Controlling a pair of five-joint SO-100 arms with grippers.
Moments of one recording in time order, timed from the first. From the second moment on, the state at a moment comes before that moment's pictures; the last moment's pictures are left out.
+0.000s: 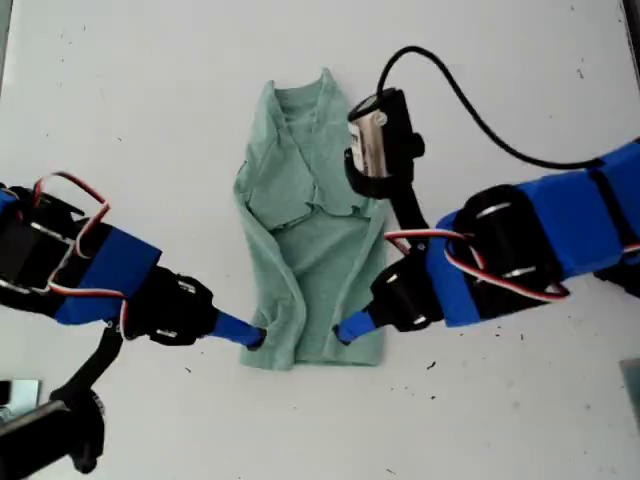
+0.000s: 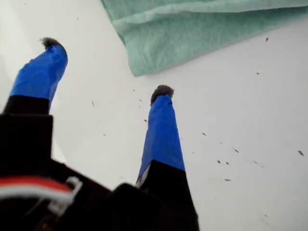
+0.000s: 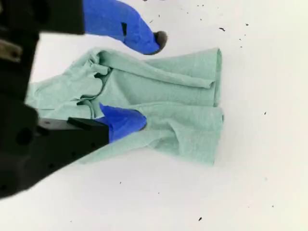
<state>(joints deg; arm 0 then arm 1) 14.3 105.1 97.6 65.7 -5.4 -10.5 91.1 63.3 93.9 -14.7</state>
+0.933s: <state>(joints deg) 10.9 58.6 71.0 64.3 0.7 -14.0 59.2 56.5 81.6 -6.4</state>
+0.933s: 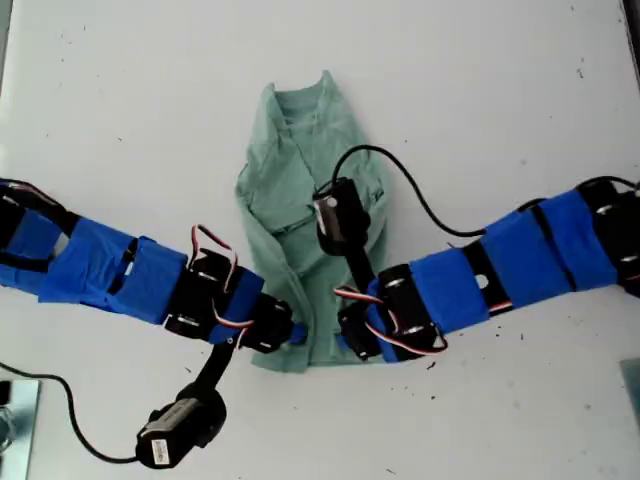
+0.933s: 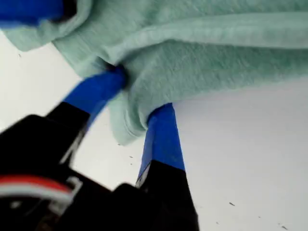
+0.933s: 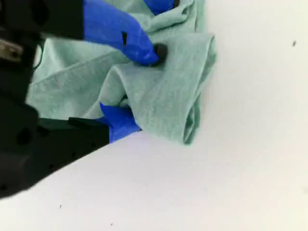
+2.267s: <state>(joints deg) -12.0 94.8 93.6 55.6 20.4 18.9 85.6 73.7 65.9 -43.8</state>
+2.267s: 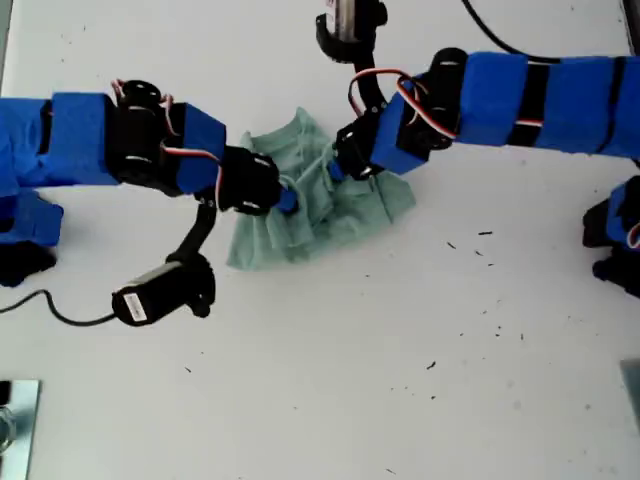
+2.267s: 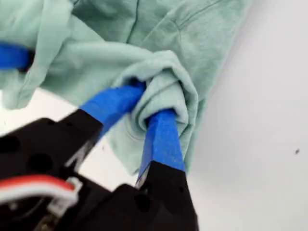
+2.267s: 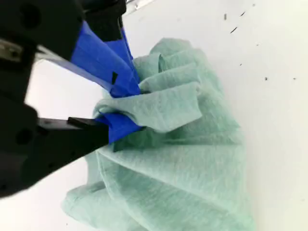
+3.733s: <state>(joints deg) -25.5 206.0 181.3 57.0 13.9 24.1 200.1 173.5 72.6 -19.3</state>
